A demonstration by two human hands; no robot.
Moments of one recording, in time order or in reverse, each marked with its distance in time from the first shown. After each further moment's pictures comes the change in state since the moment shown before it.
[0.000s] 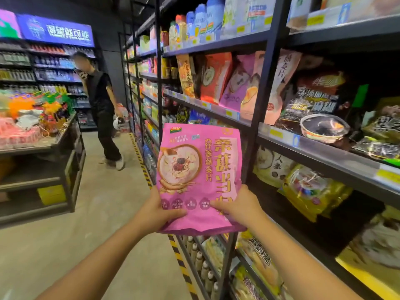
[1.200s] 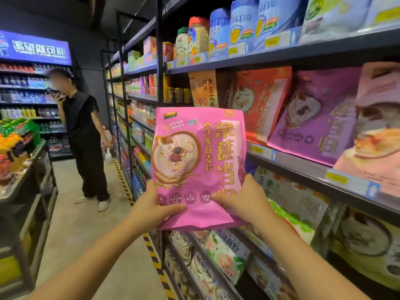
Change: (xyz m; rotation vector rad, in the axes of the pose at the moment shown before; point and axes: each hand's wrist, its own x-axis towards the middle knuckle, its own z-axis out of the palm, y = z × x) left_hand 0.462 -0.074 -0.208 0.133 0.002 0.168; right_hand 0.422 -0.177 0.170 -0.120 0.211 0.004
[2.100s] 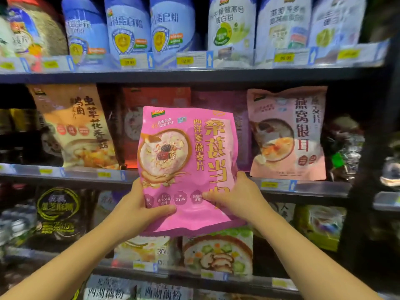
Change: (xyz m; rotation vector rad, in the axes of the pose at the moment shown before) left_hand 0.247 0.053 0.063 -0.158 -0.593 0.529; right_hand 0.059 -0.031 -0.053 -0.130 0.579 0.450
